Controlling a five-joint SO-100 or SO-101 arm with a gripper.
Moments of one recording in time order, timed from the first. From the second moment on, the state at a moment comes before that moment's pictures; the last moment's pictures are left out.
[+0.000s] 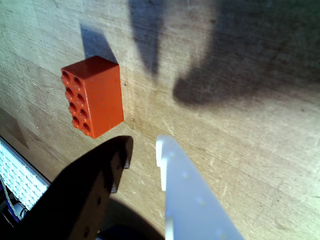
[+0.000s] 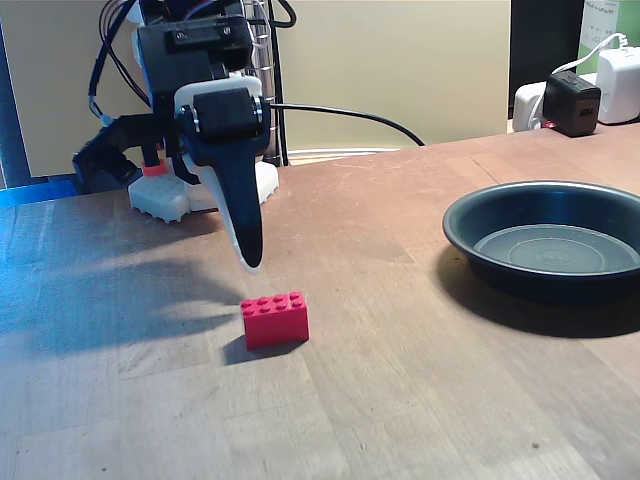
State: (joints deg) arm -3.7 180.1 178.1 63.7 0.4
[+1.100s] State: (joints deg) arm -3.7 173.9 157.8 76.7 0.3
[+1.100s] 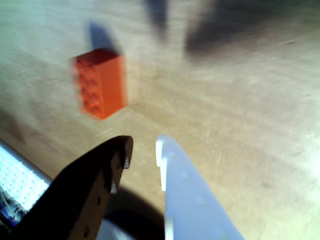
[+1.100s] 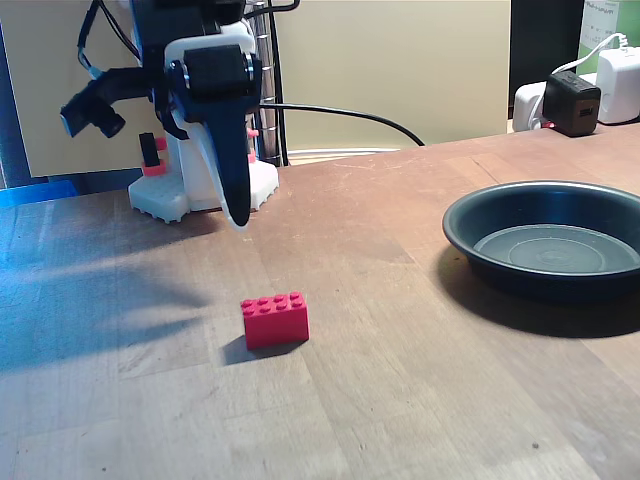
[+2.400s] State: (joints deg) arm -3.9 106.6 116.7 69.3 0.8
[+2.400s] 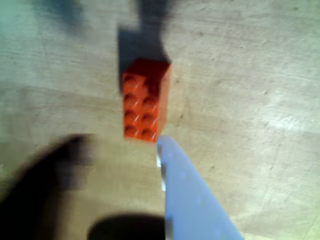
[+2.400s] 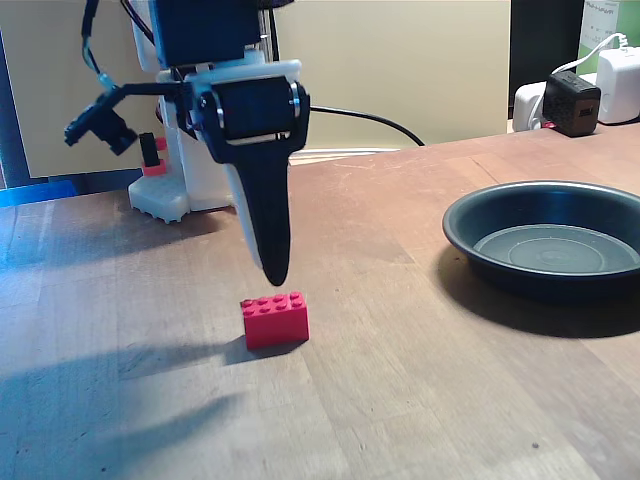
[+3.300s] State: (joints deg) arm -4.9 97.6 116.7 68.9 0.8
